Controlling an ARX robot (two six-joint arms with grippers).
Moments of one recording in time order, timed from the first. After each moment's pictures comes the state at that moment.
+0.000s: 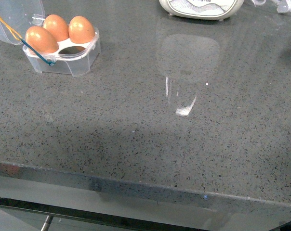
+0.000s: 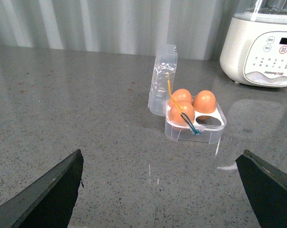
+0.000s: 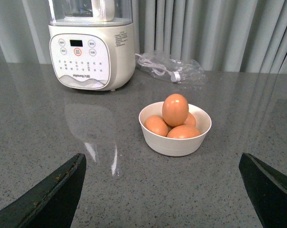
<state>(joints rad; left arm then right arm) 0.00 0.00 0.03 0.00 0.00 0.00 0.00 0.00 0.01 0.00 0.00 -0.01</state>
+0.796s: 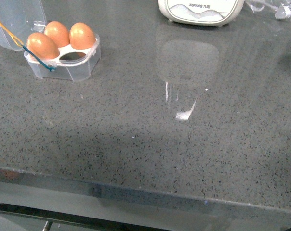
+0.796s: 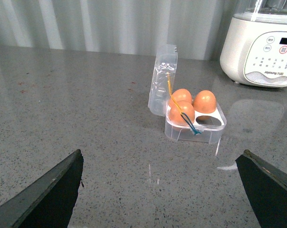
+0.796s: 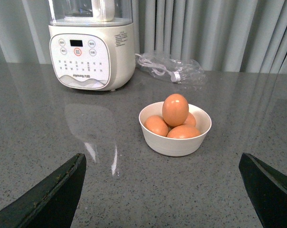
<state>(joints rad) 0.00 0.00 0.03 0.00 0.00 0.00 0.00 0.00 0.01 0.00 0.00 -0.01</state>
